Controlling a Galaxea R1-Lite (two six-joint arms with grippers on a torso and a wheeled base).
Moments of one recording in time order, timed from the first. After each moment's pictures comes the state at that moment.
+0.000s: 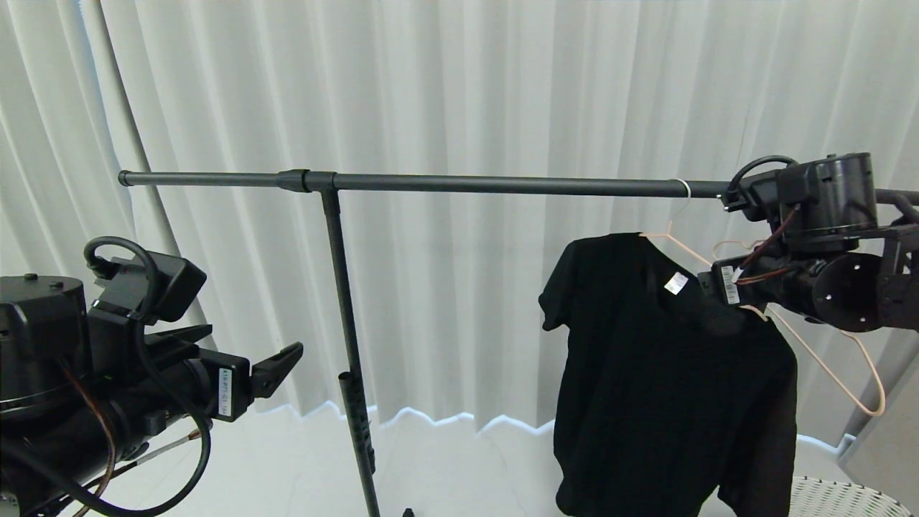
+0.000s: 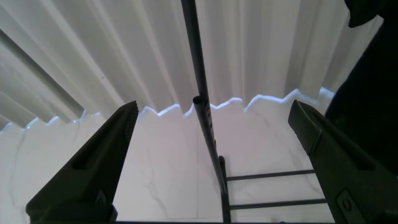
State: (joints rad) left arm -0.27 1.28 -0.48 -0.42 0.14 0.12; right arm 0.45 1.62 -1.08 -0.09 -0.63 -0.02
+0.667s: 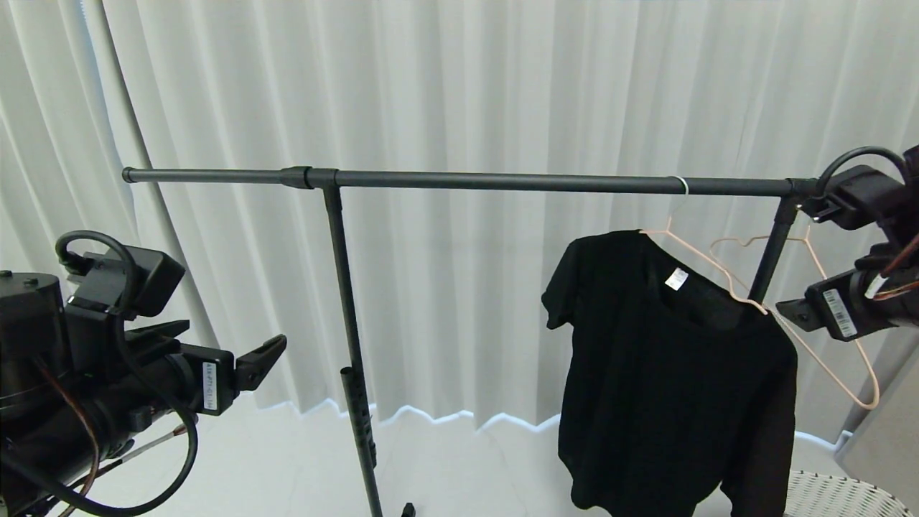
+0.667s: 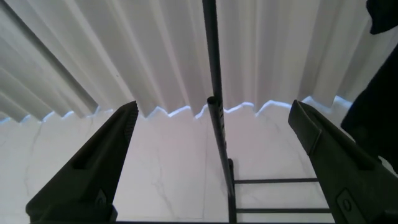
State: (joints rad) left arm -0.25 1.25 -0.48 -0.42 0.20 0.13; right arm 0.40 1.38 -1.10 0.32 -0.57 -0.15
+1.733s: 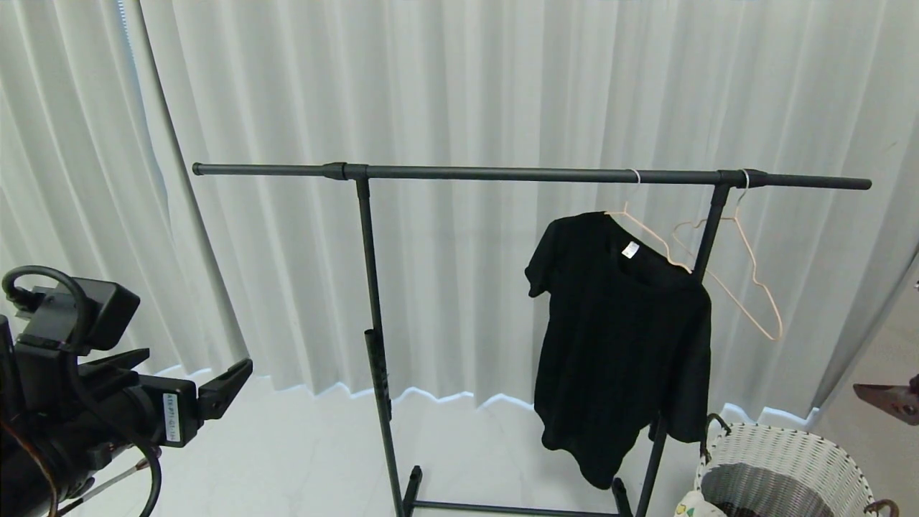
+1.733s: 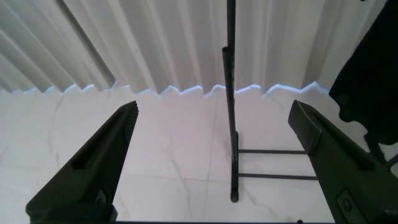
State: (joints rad) left arm -0.18 1.17 -0.38 -0.42 0.19 0.12; right arm 0.08 1.13 -0.81 0.32 -0.17 -0.29
